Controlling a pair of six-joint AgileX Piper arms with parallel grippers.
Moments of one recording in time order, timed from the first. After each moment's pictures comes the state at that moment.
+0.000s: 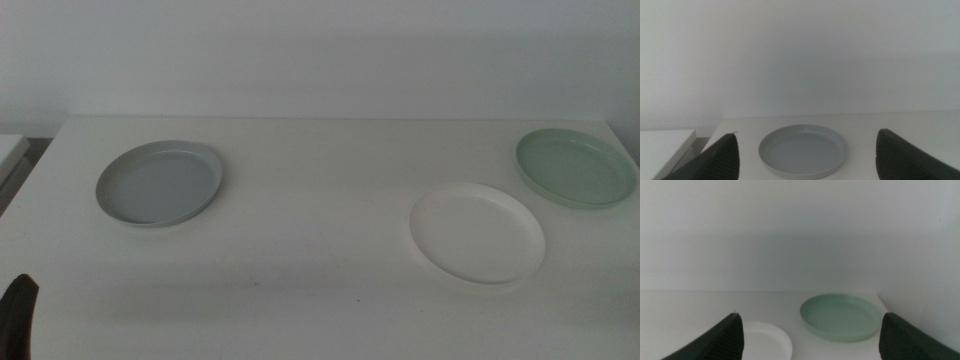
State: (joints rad) left arm -0.07 0.00 0.00 0.00 0.04 -0.03; right arm 0.00 0.00 0.00 -0.04 0.07 0.03
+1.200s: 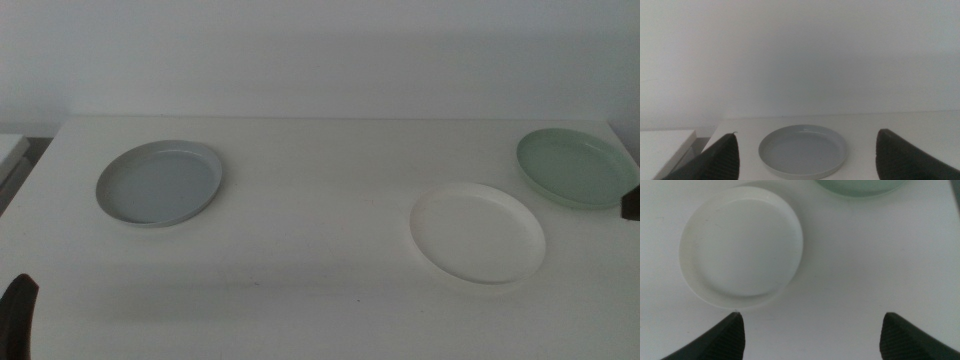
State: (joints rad) left arm -0.07 0.00 0.00 0.00 0.04 -0.03; right arm 0.00 1.07 -0.90 0.05 0.87 0.09
